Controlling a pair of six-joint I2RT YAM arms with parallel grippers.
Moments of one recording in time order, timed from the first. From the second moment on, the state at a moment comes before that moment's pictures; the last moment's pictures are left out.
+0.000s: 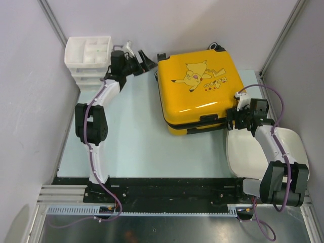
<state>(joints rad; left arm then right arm) -0.18 2.08 1.74 0.06 0.55 -0.60 -0.09 1.24 0.85 -0.39 -0.31 -0.24</state>
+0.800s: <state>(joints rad) -0.20 2.31 1.90 0.24 0.55 -0.77 -0.09 1.26 1.22 -0.40 -0.21 -0.15</state>
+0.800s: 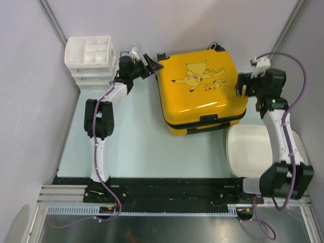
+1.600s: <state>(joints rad) -0.13 1.76 1.20 0.14 0.59 -0.41 -0.20 2.45 2.19 -0.11 -0.62 -0.09</state>
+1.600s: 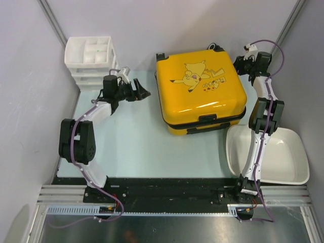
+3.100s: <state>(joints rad) -0.74 1.59 0.90 0.23 0.42 0.02 -0.18 1.87 1.84 -0.26 -0.52 -0.02</state>
